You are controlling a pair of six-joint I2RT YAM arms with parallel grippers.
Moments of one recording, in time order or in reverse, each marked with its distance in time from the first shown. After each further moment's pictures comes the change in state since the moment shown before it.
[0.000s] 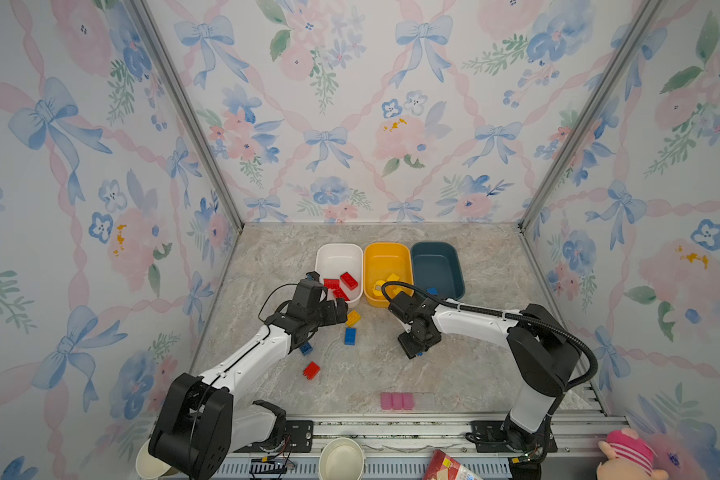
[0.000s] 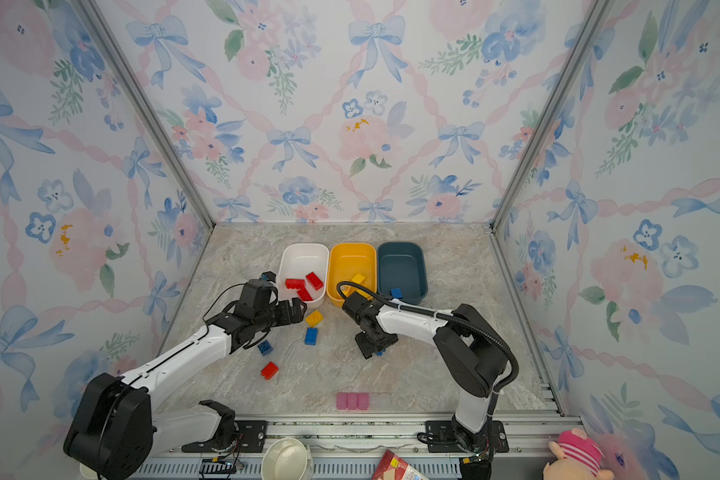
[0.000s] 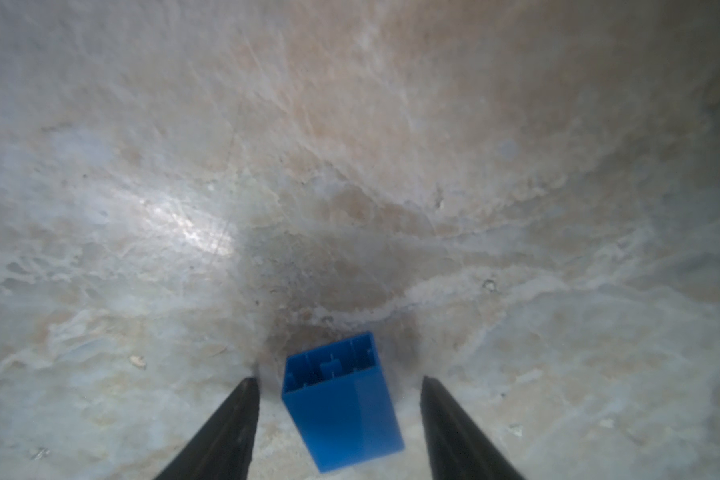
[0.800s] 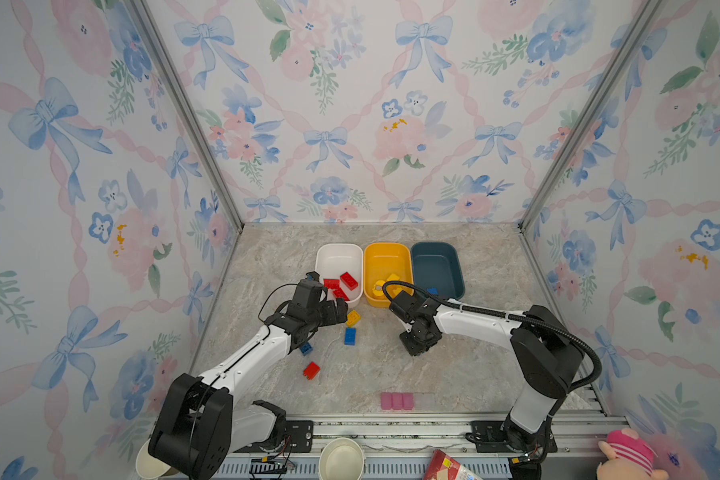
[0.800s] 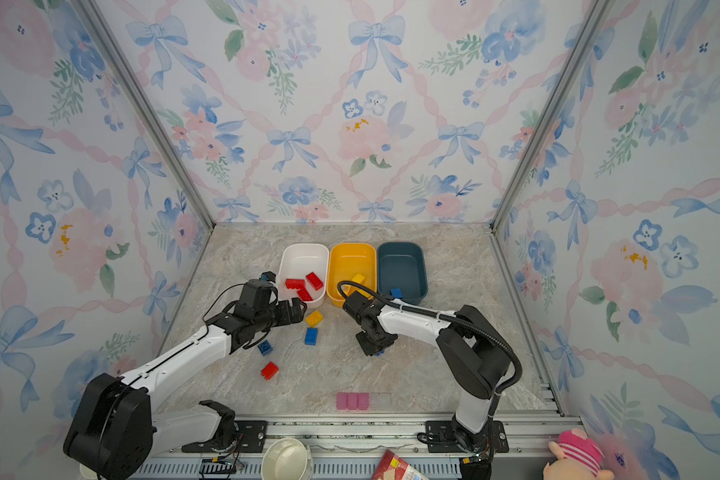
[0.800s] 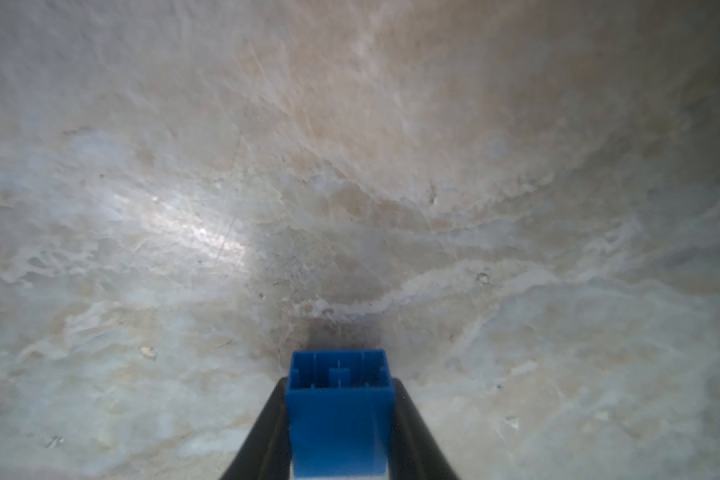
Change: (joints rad) left arm 0.000 -0.002 0.000 0.000 0.000 -0.003; right arm -0.008 -0.044 -0.002 -0.006 -0.003 0.008
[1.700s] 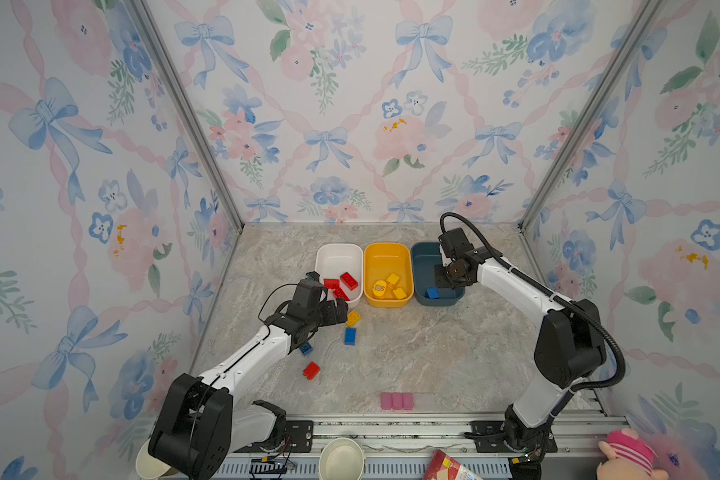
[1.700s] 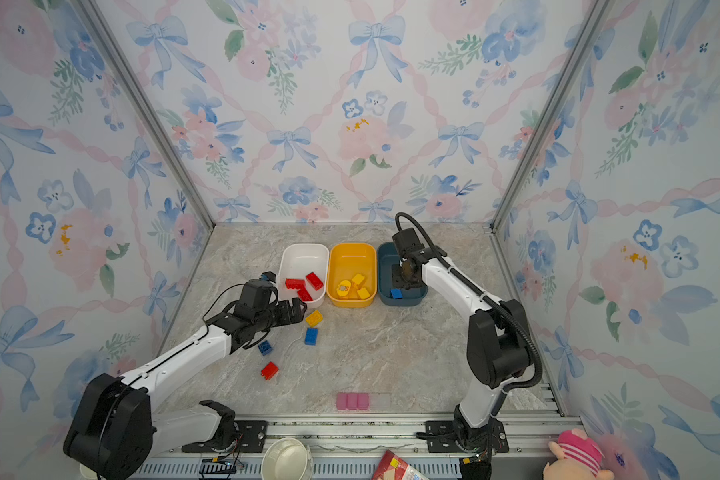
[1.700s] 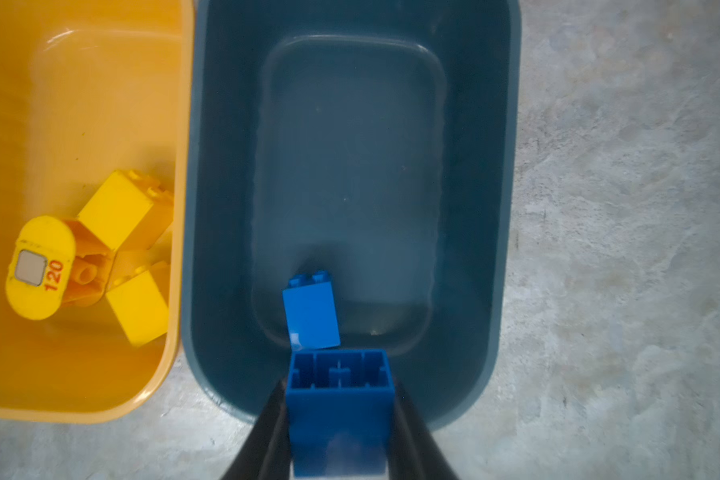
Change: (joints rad) left arm -0.001 -0.002 0.000 0.000 0.000 0.000; right arm -0.455 0.044 0.321 0.046 0.046 -0.028
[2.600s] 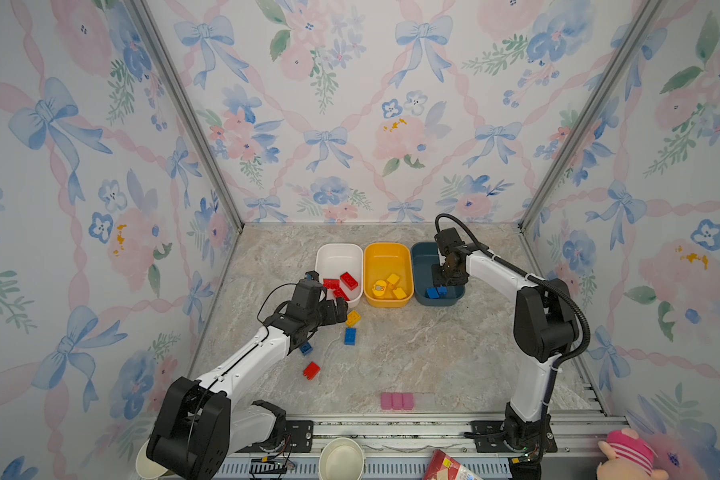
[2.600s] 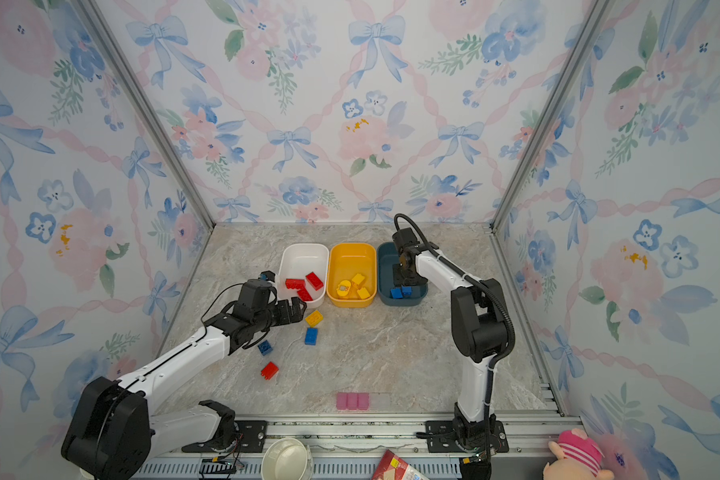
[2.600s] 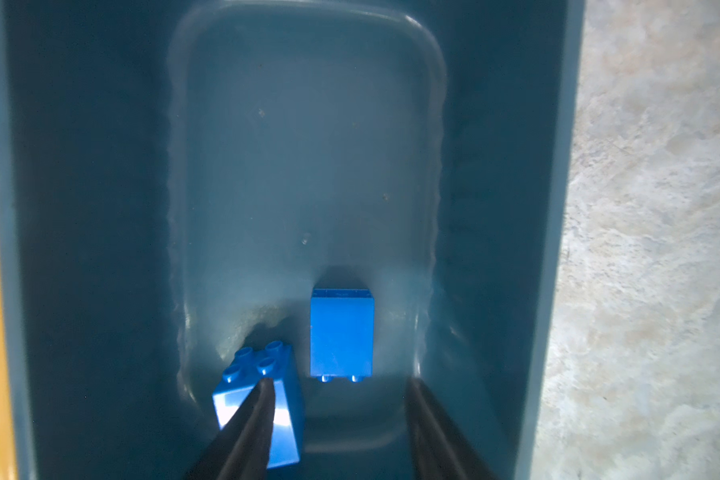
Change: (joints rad) left arm -0.003 -0.020 -0.002 0.000 -0.005 -0.001; right arm -0.024 0.162 0.082 0.011 0.014 -0.032
